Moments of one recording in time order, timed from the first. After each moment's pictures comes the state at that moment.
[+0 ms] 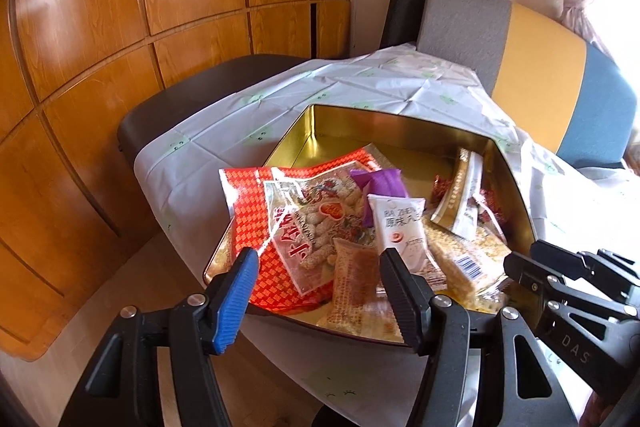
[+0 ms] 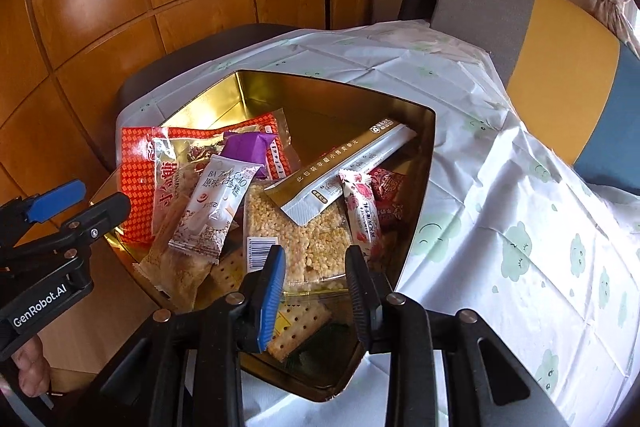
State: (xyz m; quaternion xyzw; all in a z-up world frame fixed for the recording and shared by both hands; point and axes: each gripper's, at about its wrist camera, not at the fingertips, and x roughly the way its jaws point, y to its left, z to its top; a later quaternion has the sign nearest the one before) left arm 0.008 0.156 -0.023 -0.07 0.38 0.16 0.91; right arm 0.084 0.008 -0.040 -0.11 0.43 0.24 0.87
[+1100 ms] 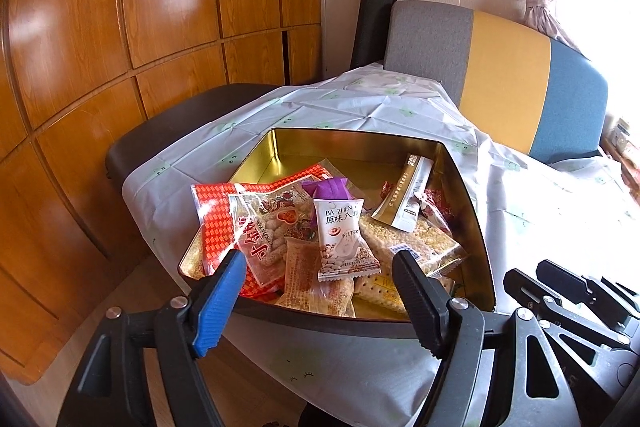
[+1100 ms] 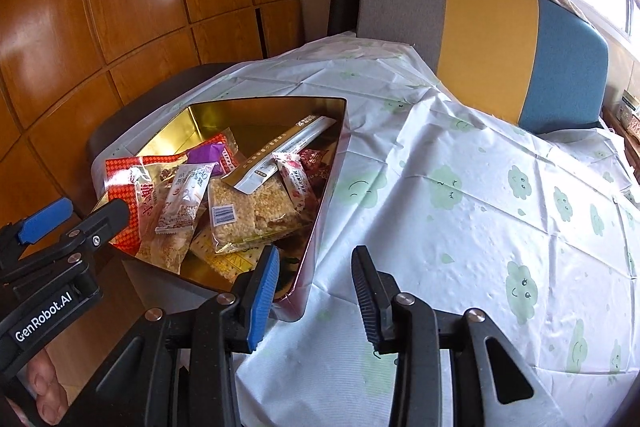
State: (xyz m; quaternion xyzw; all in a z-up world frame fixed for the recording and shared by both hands) left arm -0.020 0.110 -0.007 -0.04 0.34 0.13 0.93; right arm 0.026 -0.052 -0.028 -0.03 0.39 0.15 0.91
